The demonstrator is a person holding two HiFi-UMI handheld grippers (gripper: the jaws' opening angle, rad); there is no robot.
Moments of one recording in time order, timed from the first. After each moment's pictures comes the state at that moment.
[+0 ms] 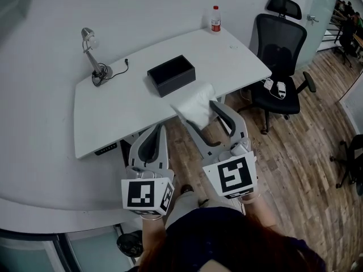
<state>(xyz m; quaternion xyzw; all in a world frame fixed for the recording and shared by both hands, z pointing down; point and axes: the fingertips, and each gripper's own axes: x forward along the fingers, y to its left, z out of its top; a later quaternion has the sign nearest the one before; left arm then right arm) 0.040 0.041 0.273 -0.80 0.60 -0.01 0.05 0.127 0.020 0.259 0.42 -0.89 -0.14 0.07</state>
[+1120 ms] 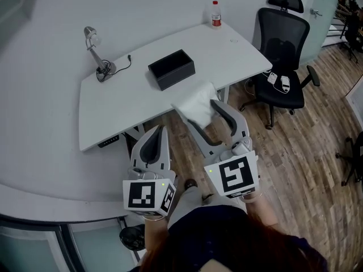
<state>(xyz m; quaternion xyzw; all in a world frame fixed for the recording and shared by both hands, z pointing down) 0.068 0.072 0.276 -0.79 0.61 -0.01 0.05 0.154 0.046 0.264 0.41 -0.90 -0.13 0.06</state>
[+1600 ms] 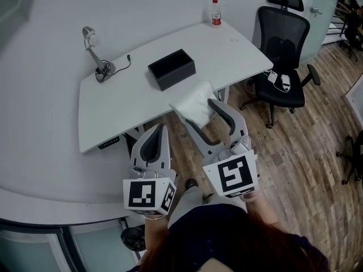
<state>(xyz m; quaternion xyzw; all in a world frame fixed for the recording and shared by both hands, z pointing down) 0.062 0.062 0.276 -0.79 0.61 -0.02 0.05 0.142 0.039 0.264 0.41 -0.90 -0.14 0.06</state>
